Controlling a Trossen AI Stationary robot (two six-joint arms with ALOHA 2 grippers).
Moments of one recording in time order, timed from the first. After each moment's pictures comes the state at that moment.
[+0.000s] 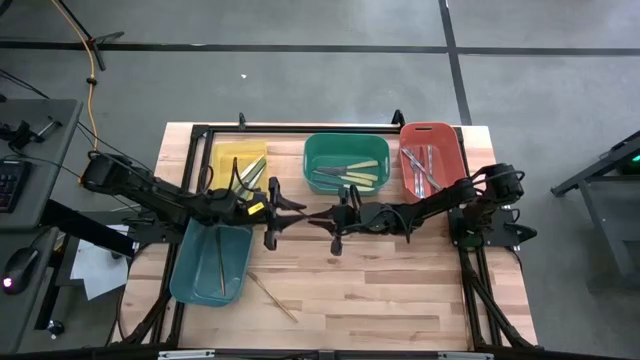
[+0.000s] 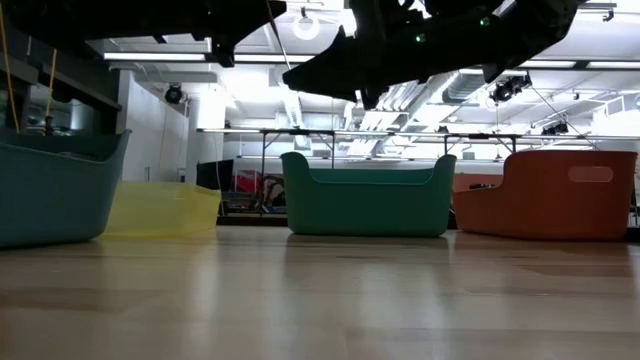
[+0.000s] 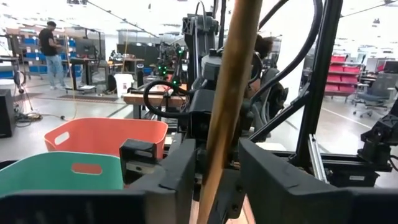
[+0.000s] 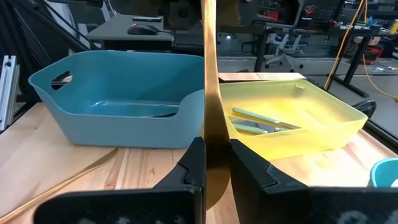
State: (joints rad) left arm -0.17 1.29 0.46 0.98 -0.20 -0.04; right arm 0.16 1.75 0.84 0.75 0.27 -0.01
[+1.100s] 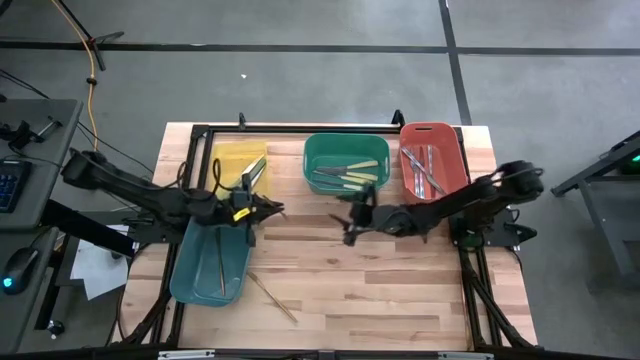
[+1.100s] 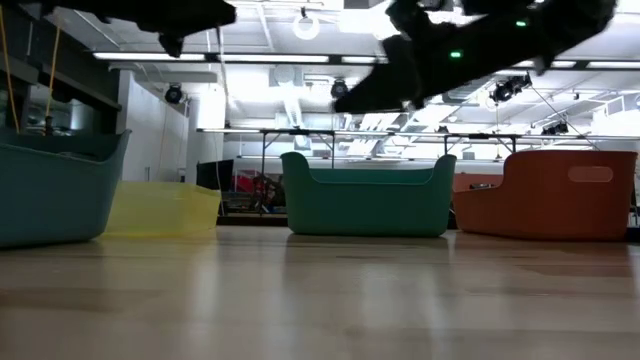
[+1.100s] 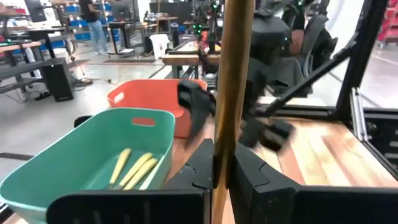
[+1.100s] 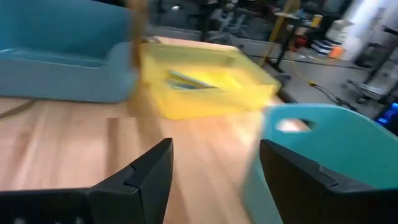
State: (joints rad) left arm -0.28 0.92 0.46 0.39 -0.45 -0.01; right arm 0.19 1.63 0.73 0.61 0.55 -0.08
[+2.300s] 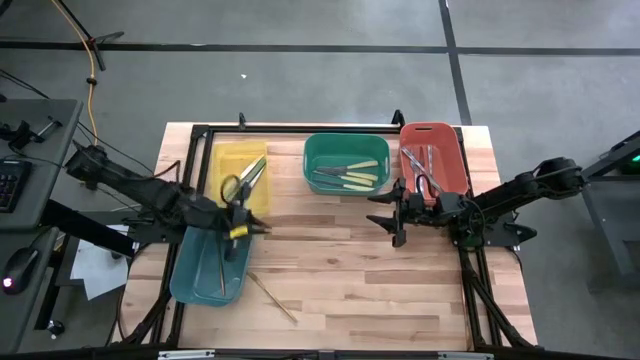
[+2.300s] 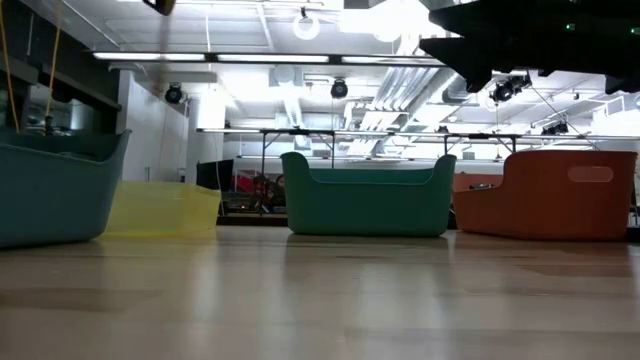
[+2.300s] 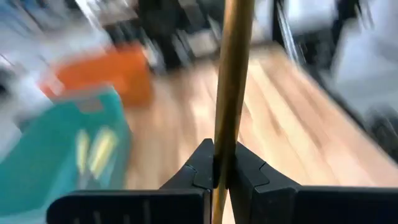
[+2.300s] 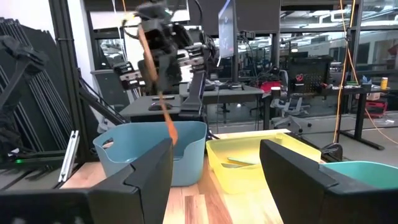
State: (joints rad) left arm -0.40 0.87 0.70 -0.18 -0.33 0.08; right arm 0.18 1.16 0.23 1.12 0.25 -0.01
